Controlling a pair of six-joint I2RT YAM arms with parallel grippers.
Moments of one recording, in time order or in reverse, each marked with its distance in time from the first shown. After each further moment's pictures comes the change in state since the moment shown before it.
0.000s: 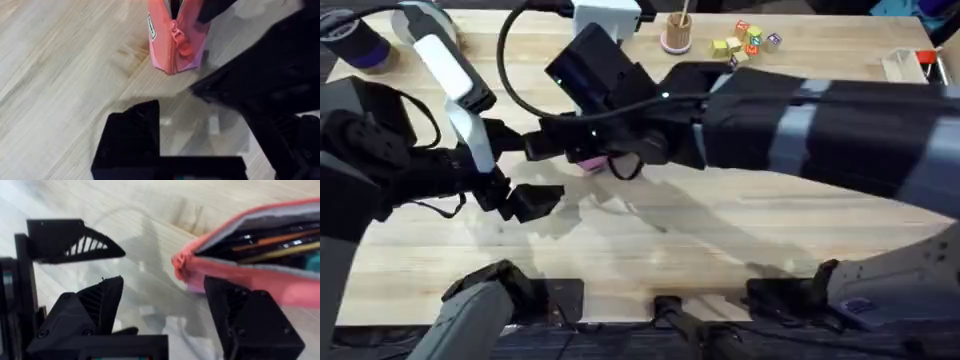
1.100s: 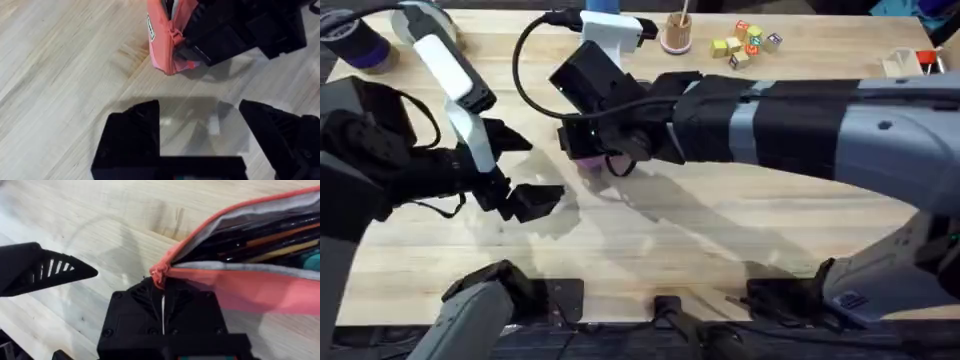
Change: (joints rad) left arm 0.000 0.000 0.000 0.001 0.000 0.000; right arm -0.033 0.100 0.000 0.063 0.020 0.060
